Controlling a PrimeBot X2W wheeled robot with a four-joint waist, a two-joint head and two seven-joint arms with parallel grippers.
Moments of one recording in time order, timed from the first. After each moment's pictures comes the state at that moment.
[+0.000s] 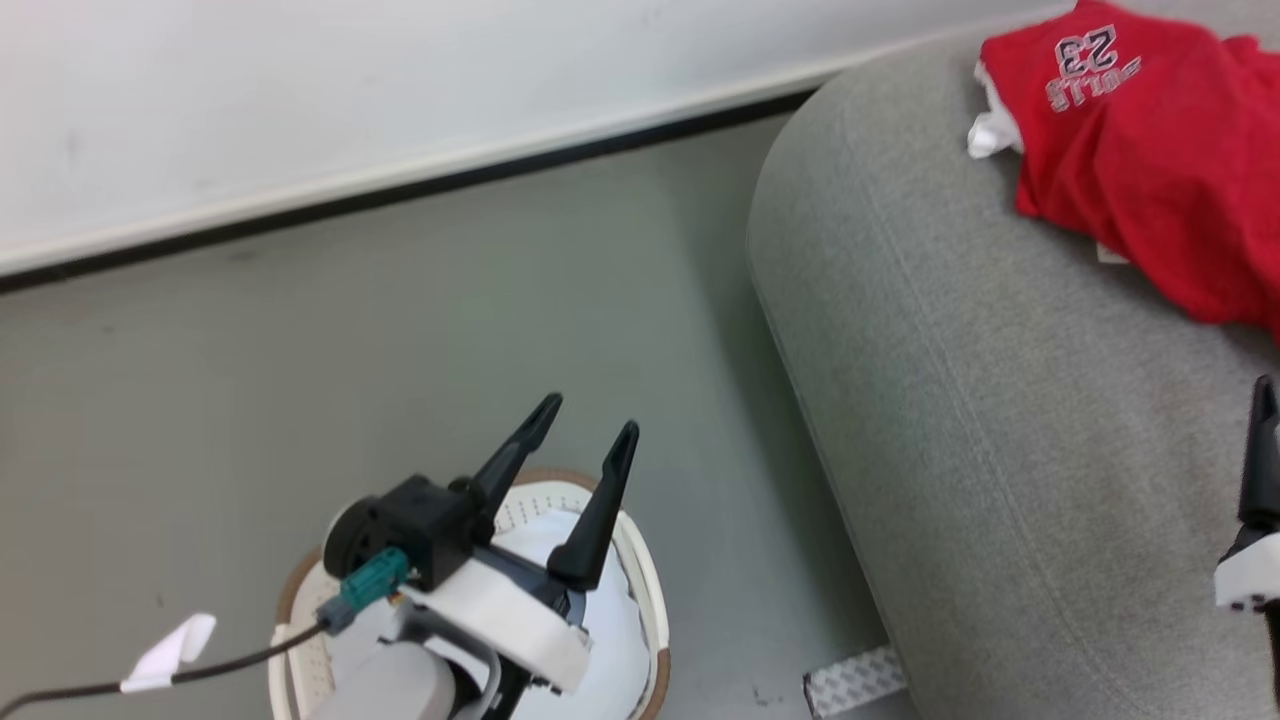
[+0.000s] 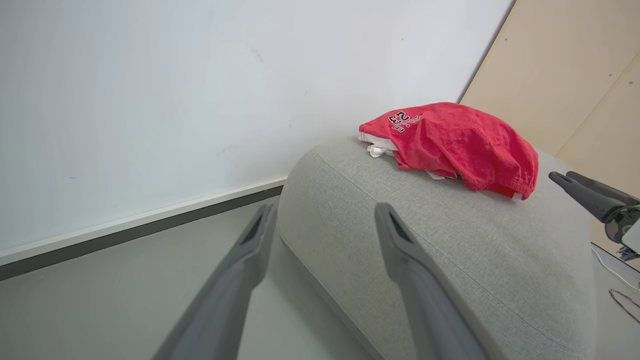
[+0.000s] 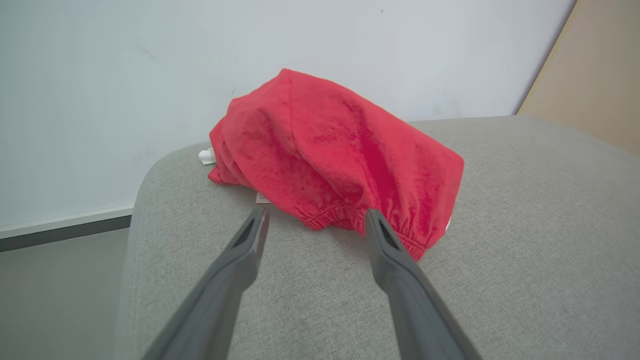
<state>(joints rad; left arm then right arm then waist) -0.41 0.33 -0.66 0.04 -0.52 0.11 -0.21 -0.41 -0.23 -0.20 0.56 0.24 0.13 -0.26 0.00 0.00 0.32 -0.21</state>
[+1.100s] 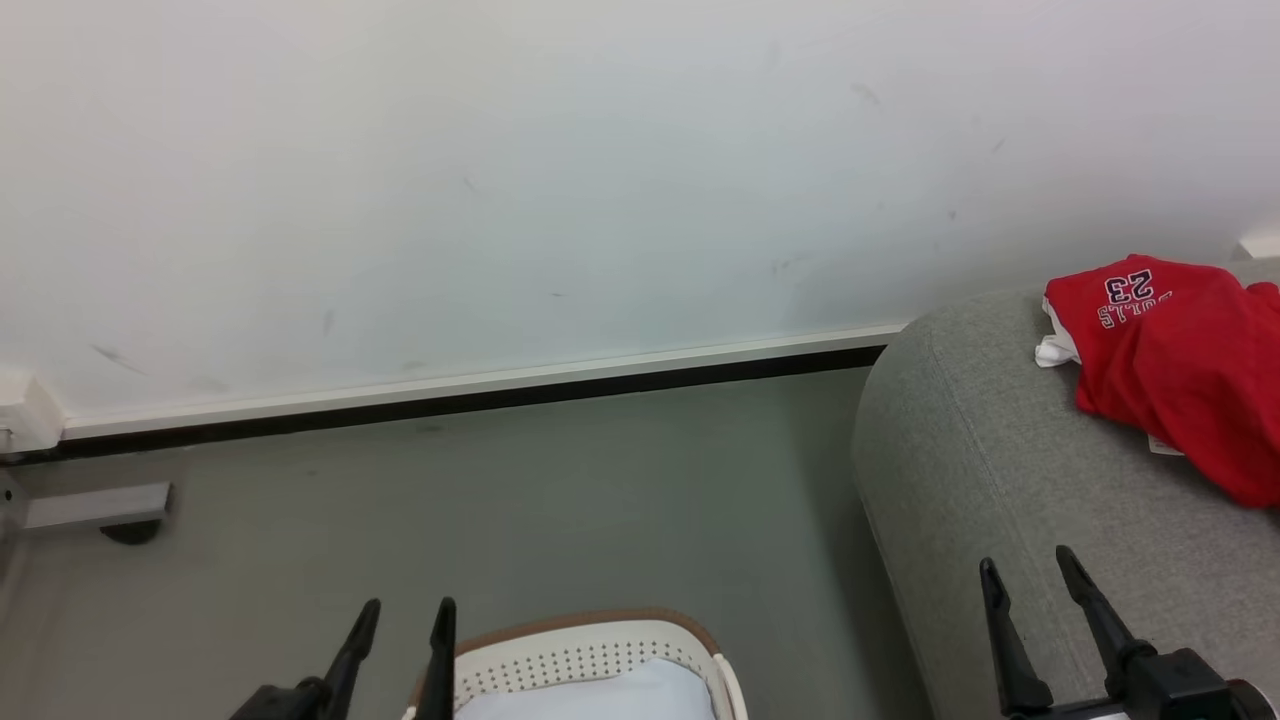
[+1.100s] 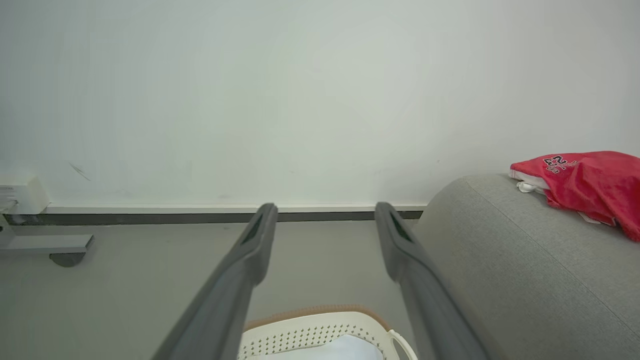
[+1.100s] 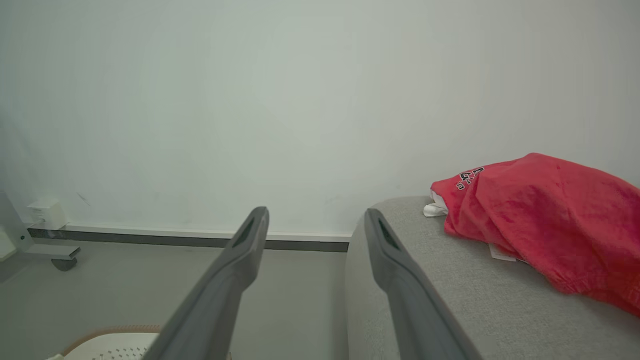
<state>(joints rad) 0.02 0.20 -0.27 0.13 -0.37 0.08 -0.26 -0.05 -0.06 0.06 0.25 0.14 0.13 -0.26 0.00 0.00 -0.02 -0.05</state>
